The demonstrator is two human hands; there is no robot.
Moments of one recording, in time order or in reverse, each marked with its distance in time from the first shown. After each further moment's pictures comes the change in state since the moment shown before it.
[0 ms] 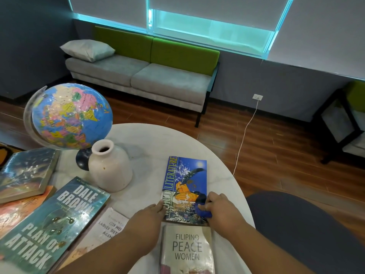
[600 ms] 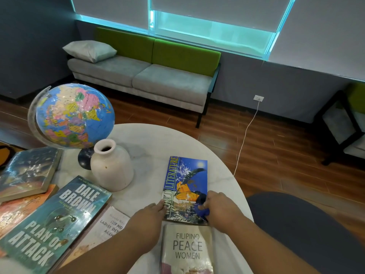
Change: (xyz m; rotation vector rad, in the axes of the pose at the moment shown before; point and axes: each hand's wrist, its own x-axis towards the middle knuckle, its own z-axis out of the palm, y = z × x) left_hand 0.000 0.000 0.000 -0.023 -0.003 -0.006; right_hand 0.008 -0.010 -0.011 0.015 -0.083 0.143
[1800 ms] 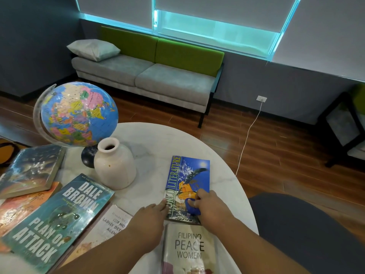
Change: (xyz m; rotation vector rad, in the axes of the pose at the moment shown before) left_hand -0.001 -0.002 0.004 0.016 0.013 -0.009; right_hand 0.001 -0.024 0.002 -0.157 -0.019 -0.217
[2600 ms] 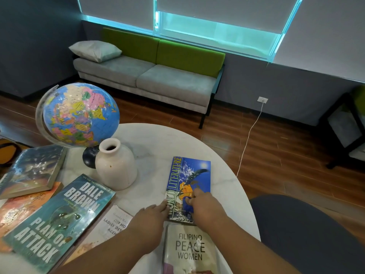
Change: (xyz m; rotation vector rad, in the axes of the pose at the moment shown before) left_hand -0.001 0.000 -0.004 0.016 -0.036 -0.007; right_hand 0.010 -0.020 -0.004 0.003 -0.037 0.069
